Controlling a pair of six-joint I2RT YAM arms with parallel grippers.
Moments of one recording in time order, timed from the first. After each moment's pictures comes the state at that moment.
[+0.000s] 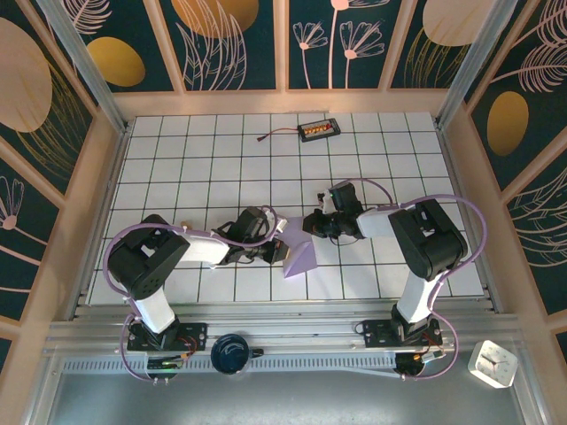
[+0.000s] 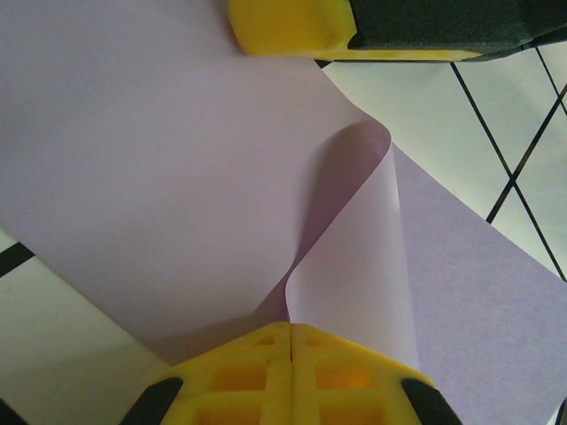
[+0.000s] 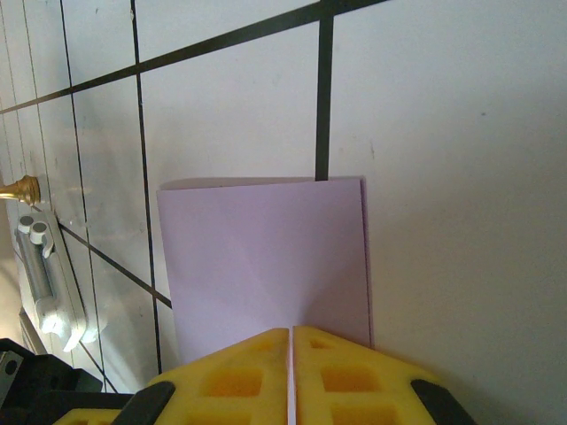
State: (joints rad) left arm -0.74 1.75 0.67 0.24 0.44 -0.40; right arm 0.48 1.79 0.75 0.13 -0.56 0.68
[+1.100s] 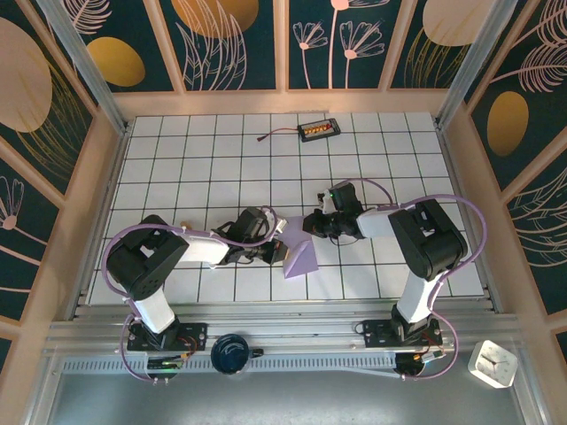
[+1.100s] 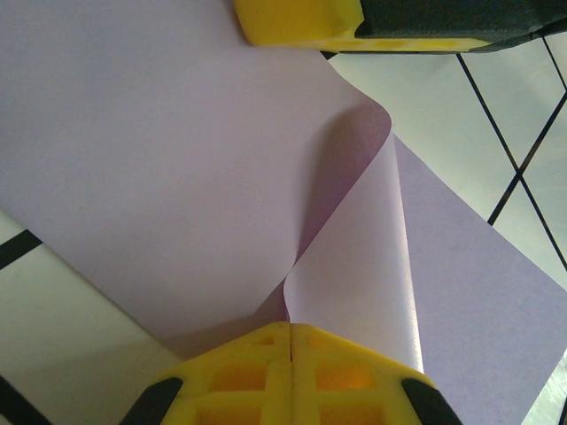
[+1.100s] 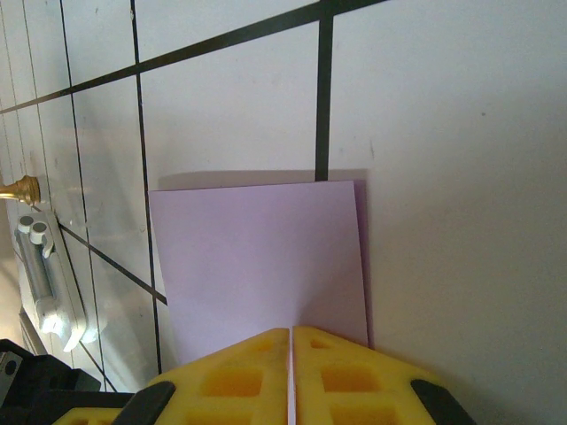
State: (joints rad) left arm -0.74 1.74 0.67 0.22 0.43 -0.39; right arm 0.48 1.79 0.75 0.13 -0.56 0.68
